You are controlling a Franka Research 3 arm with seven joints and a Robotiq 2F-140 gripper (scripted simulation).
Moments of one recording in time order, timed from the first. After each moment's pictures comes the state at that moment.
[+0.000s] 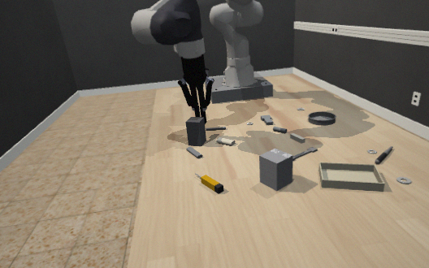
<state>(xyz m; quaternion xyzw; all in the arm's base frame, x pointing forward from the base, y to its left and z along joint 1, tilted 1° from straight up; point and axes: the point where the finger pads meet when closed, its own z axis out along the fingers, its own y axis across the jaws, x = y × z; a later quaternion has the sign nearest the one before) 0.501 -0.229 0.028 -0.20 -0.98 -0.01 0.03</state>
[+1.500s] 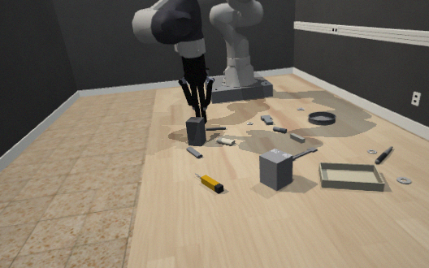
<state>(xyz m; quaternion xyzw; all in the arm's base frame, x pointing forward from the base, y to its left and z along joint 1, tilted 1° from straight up) 0.496 -0.228 0.028 -0.20 -0.98 -0.01 0.03</state>
